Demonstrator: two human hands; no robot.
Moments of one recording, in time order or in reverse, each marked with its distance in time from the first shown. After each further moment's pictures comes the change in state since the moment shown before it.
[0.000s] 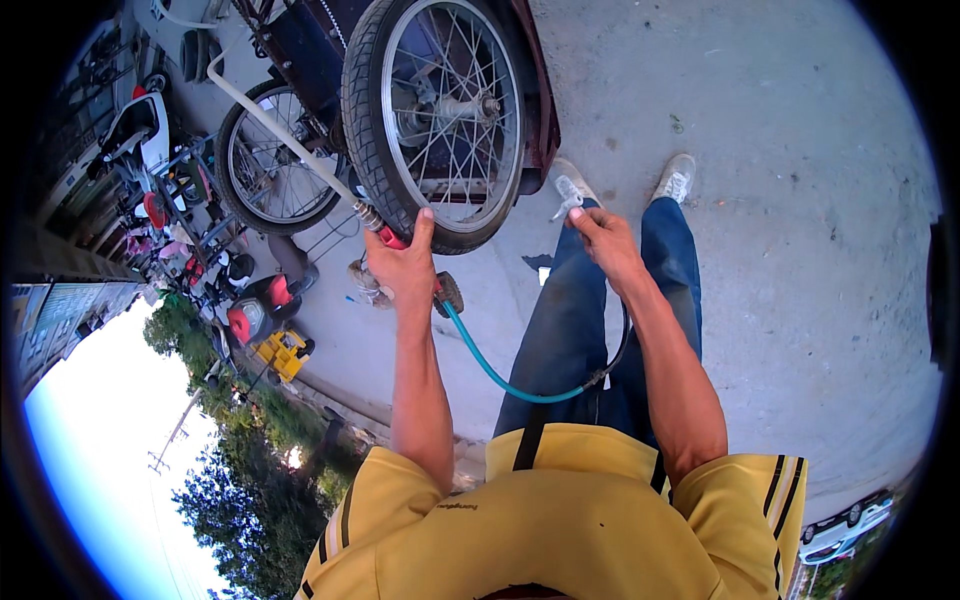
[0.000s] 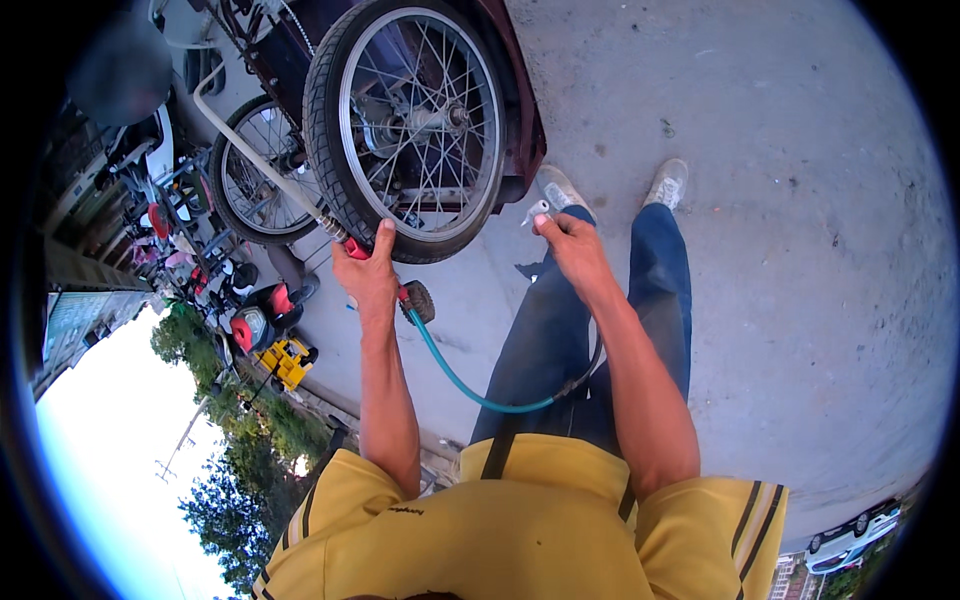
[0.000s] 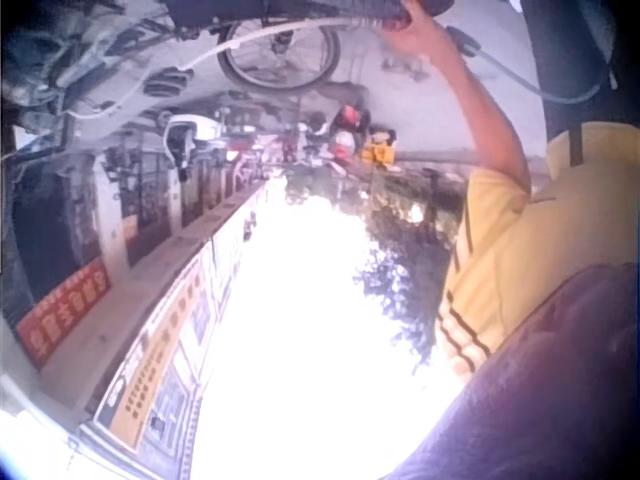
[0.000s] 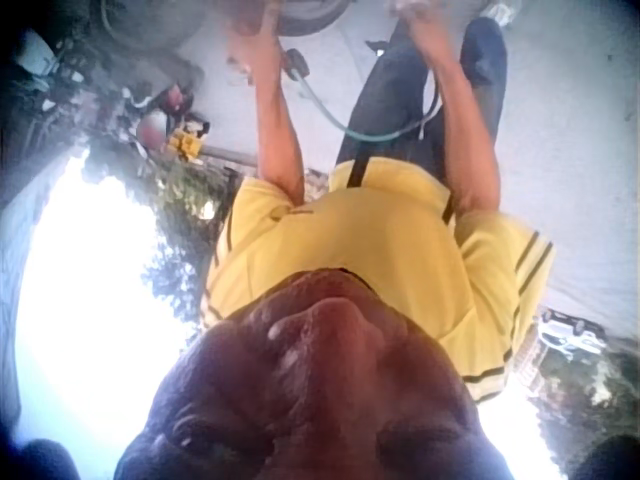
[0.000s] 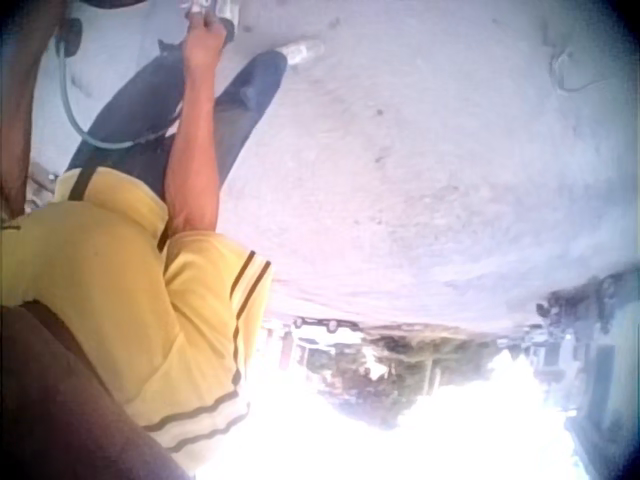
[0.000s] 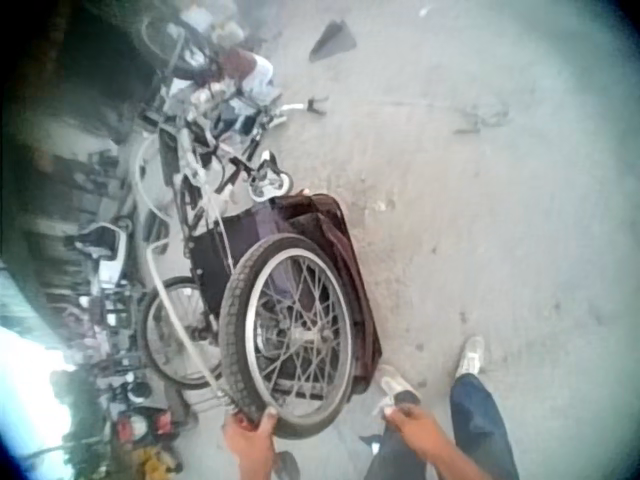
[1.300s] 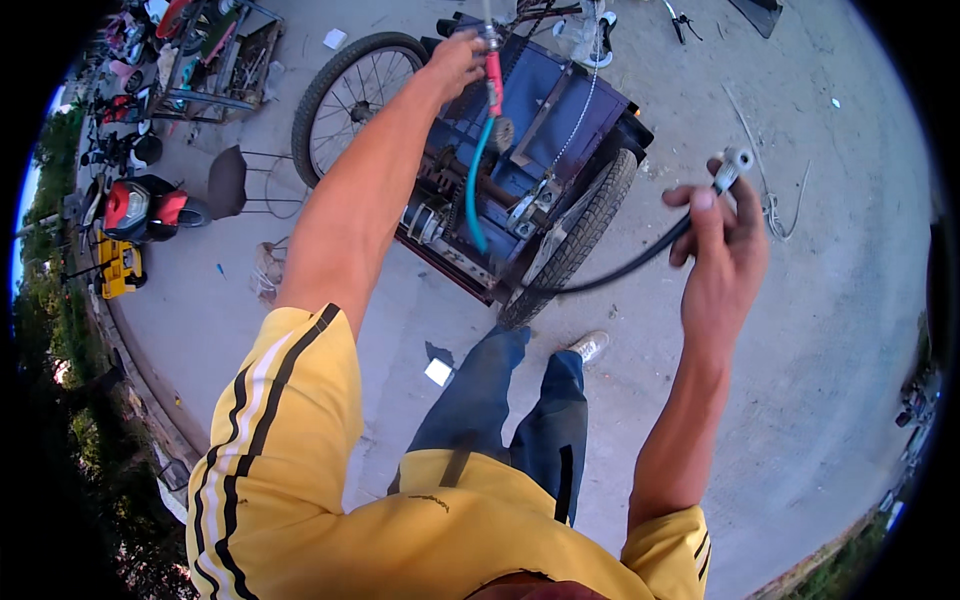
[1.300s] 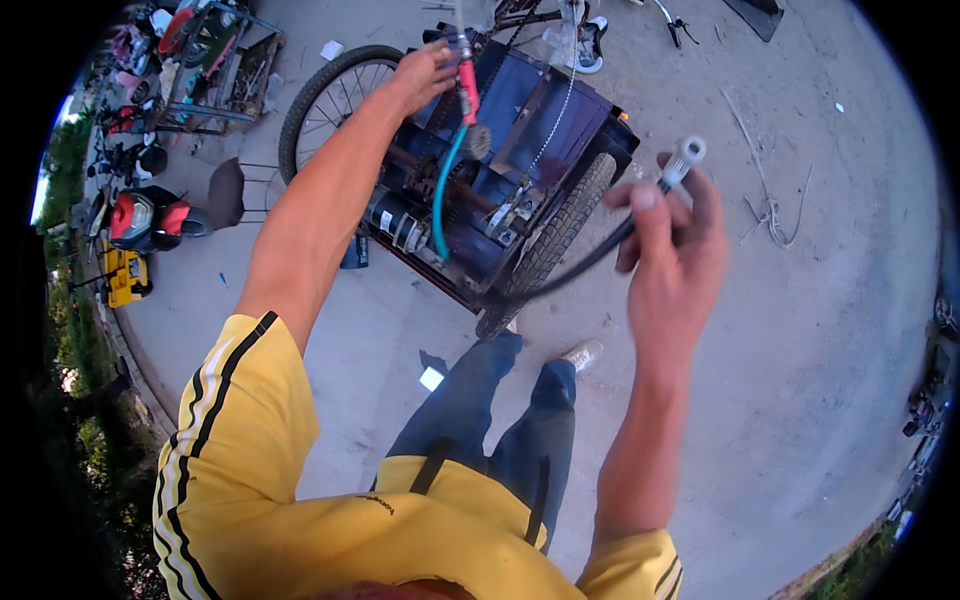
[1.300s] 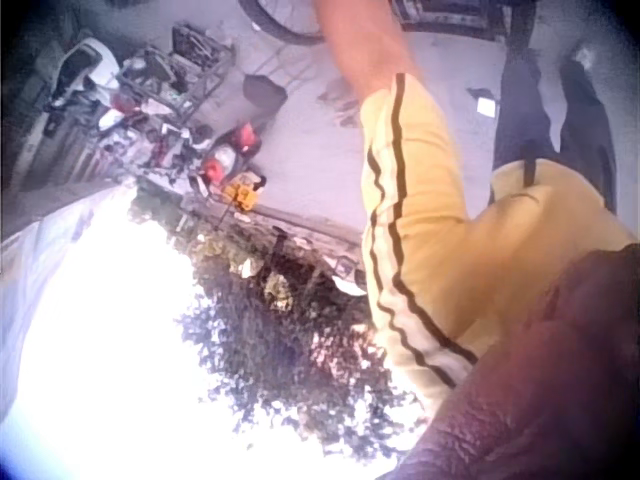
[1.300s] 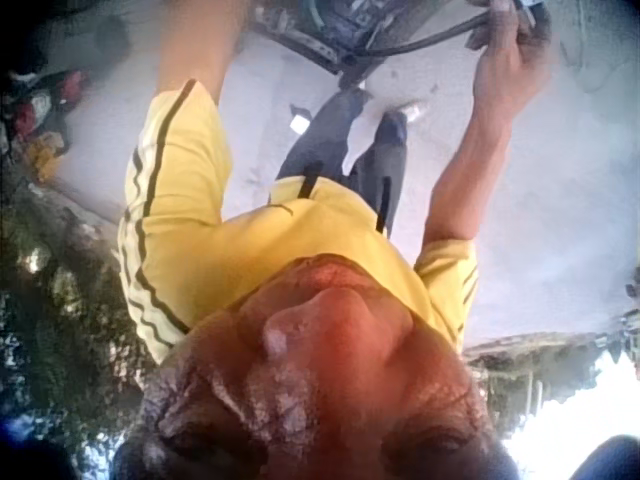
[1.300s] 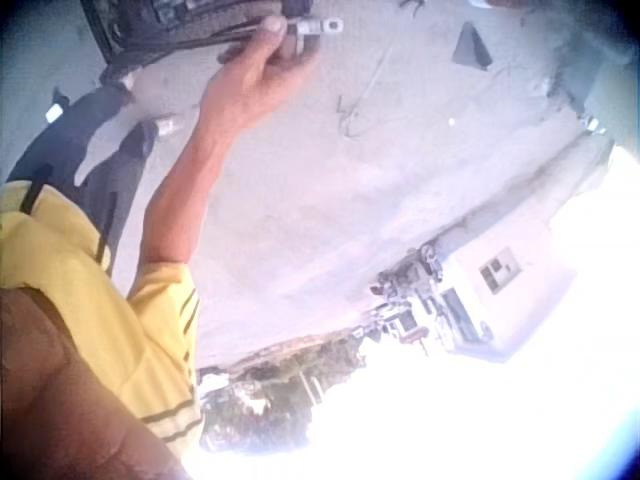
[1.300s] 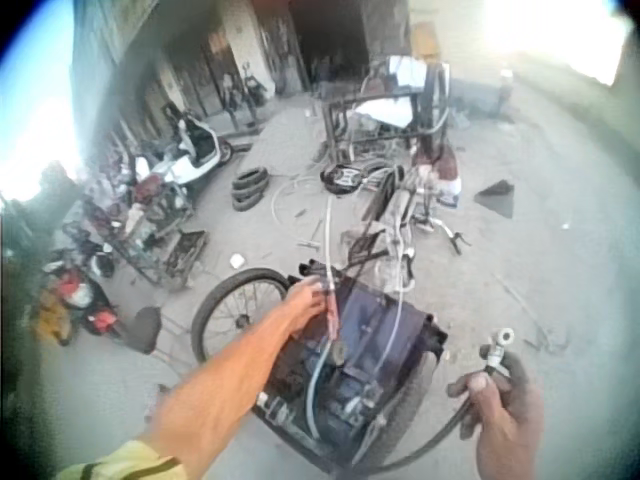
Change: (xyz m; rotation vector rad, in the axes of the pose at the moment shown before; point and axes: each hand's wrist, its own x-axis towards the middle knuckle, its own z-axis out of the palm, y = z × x) left_hand 0.396 0.005 -0.089 -0.850 -0.273 -0.183; right_hand -0.152 -0.325 0.248 -0.472 0.116 -1.039
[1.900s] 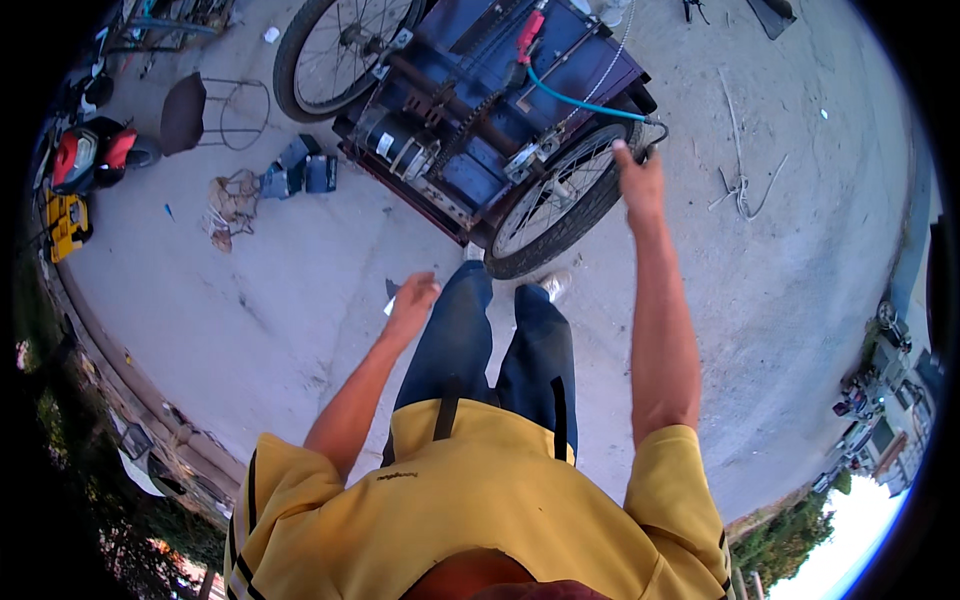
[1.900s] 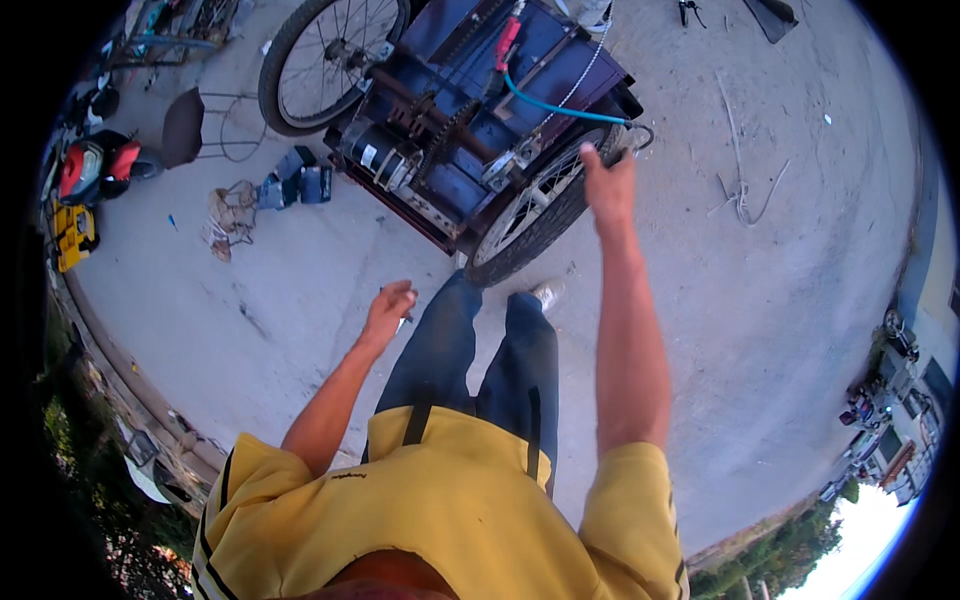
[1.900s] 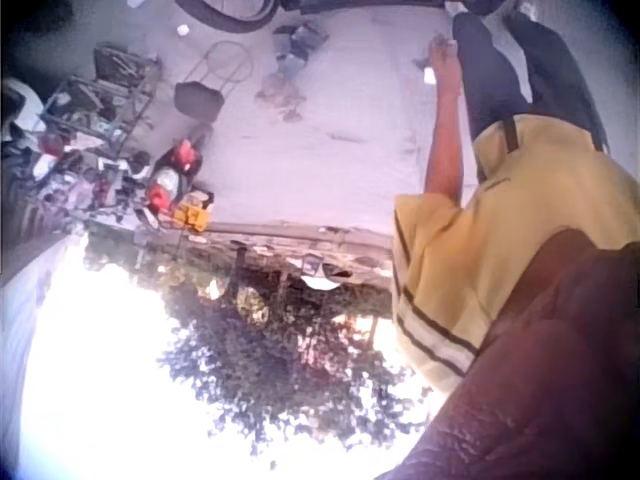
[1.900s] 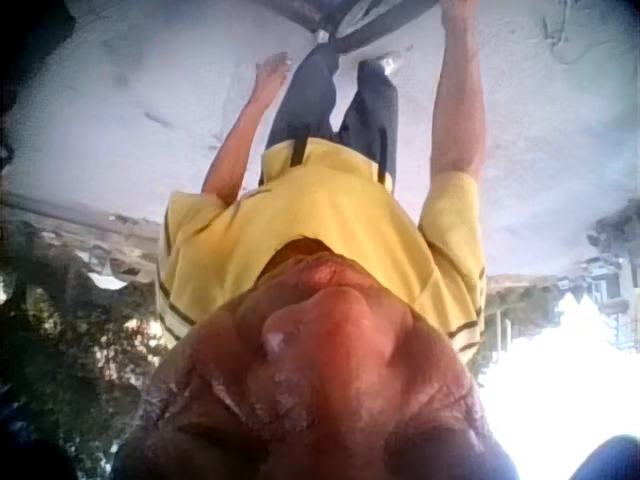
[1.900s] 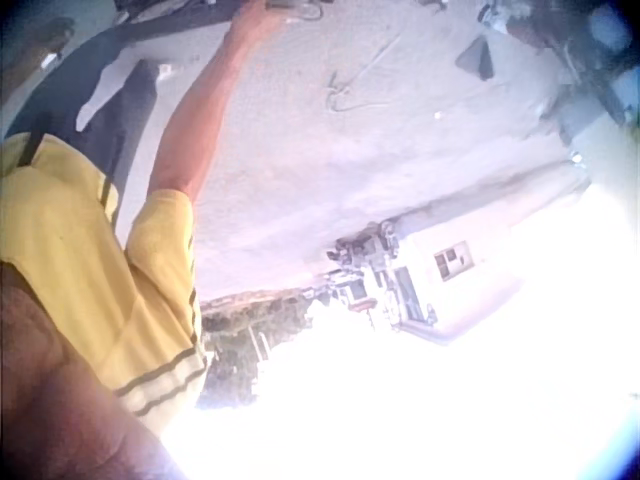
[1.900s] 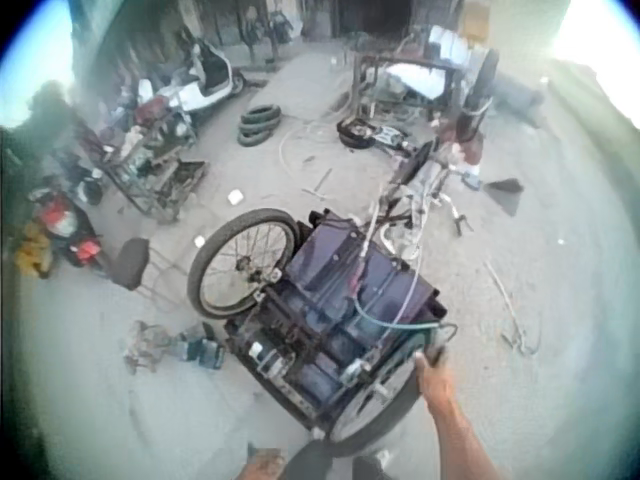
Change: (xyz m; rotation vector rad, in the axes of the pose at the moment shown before) left_hand -0.443 -0.254 -0.075 0.083 0.063 -0.519; right_hand 0.053 0.181 0.060 -0.395 -0.126 0.358
